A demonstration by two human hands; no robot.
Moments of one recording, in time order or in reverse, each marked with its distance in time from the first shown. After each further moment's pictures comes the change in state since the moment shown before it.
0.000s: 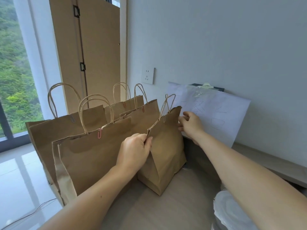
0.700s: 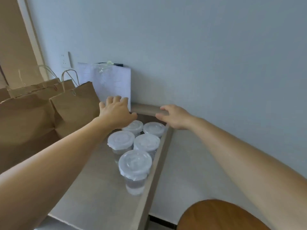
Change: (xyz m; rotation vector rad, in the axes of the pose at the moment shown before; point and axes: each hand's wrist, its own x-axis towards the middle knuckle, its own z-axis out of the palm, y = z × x) left_hand -0.073 0.275 0.035 0.414 -0.522 0.136; right_hand -0.257 0.020 -0.304 -0.735 -0.152 -0.009
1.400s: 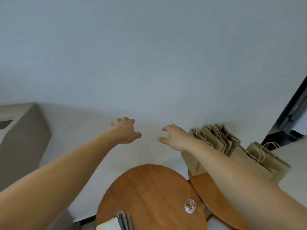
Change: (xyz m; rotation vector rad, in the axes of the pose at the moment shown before) left_hand -0.088 0.405 0.123 -0.103 -0.444 0.670; right_hand -0.318 0.301 -0.059 0.026 0.037 0.710
